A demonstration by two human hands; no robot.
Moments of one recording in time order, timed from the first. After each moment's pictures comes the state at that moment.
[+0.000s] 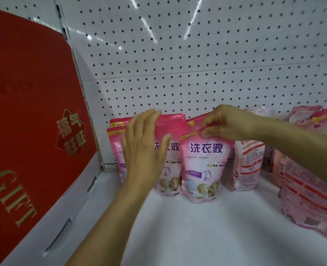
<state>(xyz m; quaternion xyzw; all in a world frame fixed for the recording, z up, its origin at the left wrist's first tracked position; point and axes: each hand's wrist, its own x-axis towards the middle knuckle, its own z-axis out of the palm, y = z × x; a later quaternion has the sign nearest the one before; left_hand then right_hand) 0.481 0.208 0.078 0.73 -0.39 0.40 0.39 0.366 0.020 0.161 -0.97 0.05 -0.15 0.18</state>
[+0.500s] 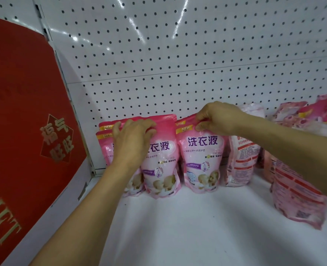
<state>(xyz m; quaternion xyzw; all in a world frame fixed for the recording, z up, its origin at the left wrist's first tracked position) 0.518 0.195 0.107 0.82 -0.41 0.26 0.30 0.383 -0.003 0.156 -0.97 0.14 -0.18 0.02</state>
